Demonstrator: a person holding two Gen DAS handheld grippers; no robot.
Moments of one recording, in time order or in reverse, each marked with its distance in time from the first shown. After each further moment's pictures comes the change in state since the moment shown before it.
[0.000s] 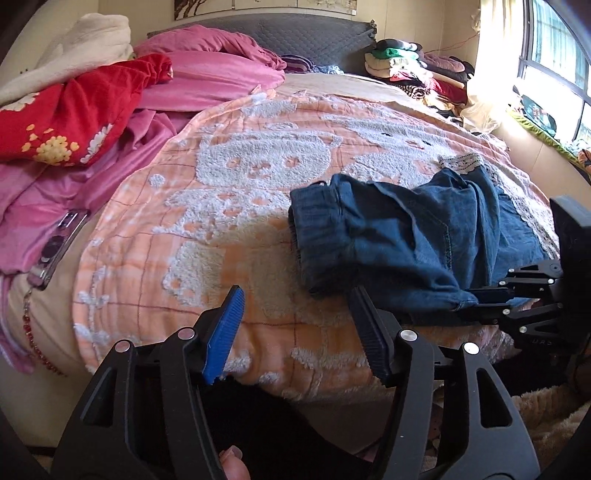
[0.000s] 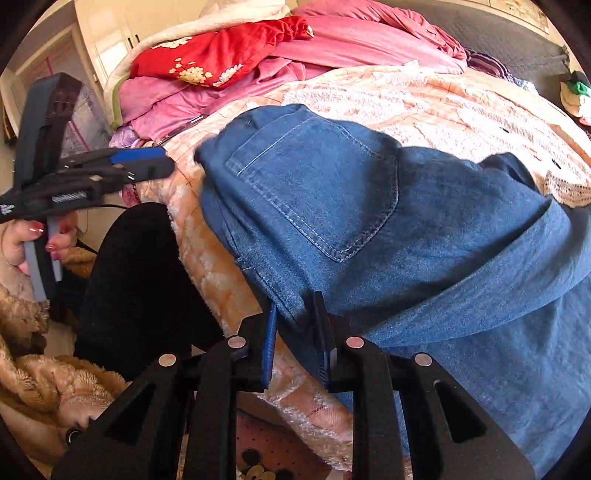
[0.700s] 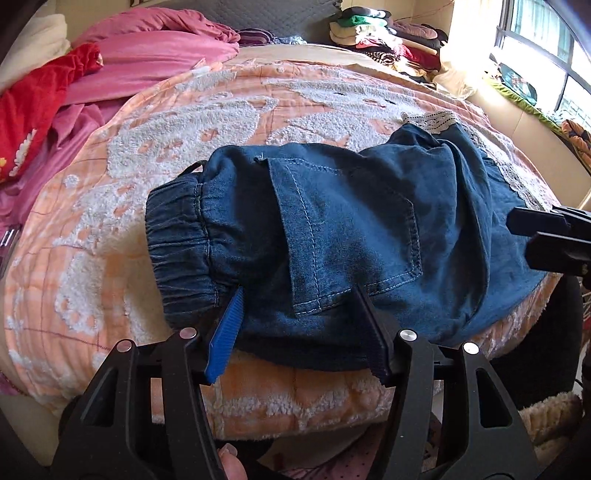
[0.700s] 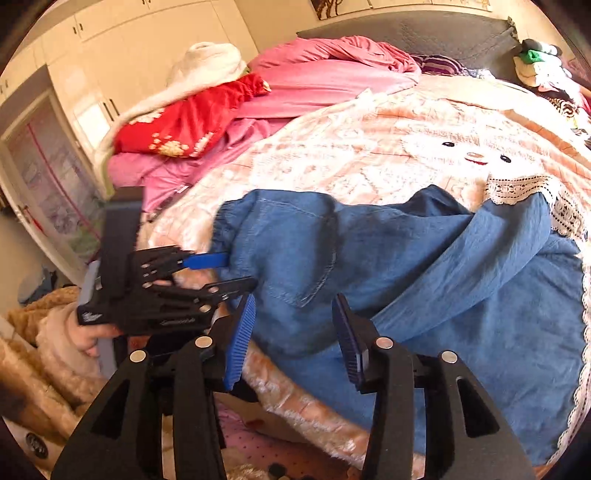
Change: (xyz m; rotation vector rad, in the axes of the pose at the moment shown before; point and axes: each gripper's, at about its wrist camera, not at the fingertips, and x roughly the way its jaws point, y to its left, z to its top) left arm 0.077 -0.069 0.003 0.094 0.119 -0.086; right arm -0.063 -0.023 0.013 0.177 -0.151 -0.022
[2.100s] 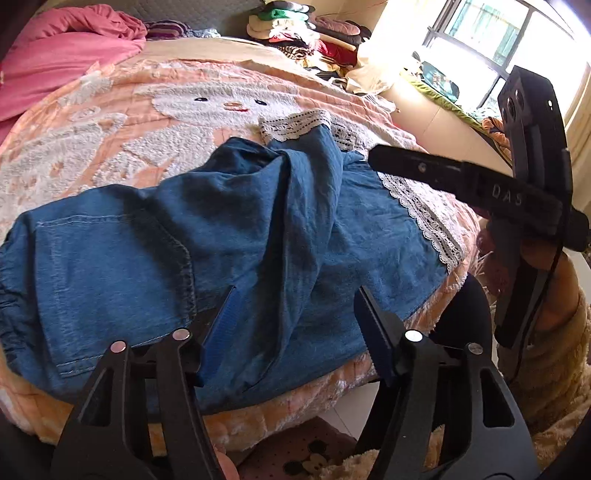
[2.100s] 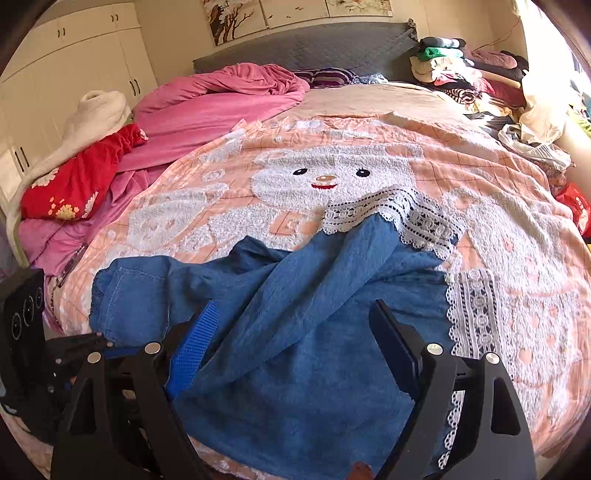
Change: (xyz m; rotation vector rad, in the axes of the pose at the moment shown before) left arm 0.004 -0.101 0.038 0.048 0.042 -0.389; right arm -0.055 -0.108 0.025 0.181 -0.095 -0.352
